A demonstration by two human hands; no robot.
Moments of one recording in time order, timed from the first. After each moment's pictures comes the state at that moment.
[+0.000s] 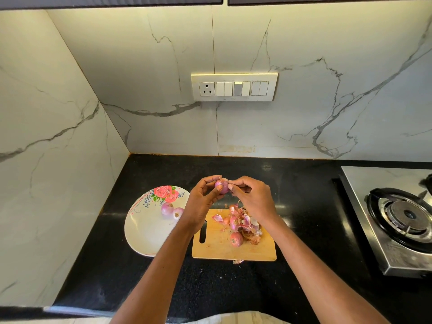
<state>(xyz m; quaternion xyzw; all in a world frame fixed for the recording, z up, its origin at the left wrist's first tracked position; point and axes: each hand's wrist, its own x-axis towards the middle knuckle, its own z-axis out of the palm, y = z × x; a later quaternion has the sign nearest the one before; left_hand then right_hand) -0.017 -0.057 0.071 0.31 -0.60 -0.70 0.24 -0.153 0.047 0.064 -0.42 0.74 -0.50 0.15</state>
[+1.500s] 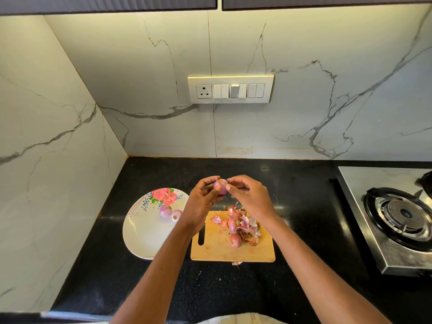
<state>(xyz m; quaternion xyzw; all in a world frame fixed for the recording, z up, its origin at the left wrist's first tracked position) -0.019 -0.054 0.075 0.30 -0.57 -0.73 0.23 -0.155 0.048 0.071 -0.40 0.73 -0.52 0.22</state>
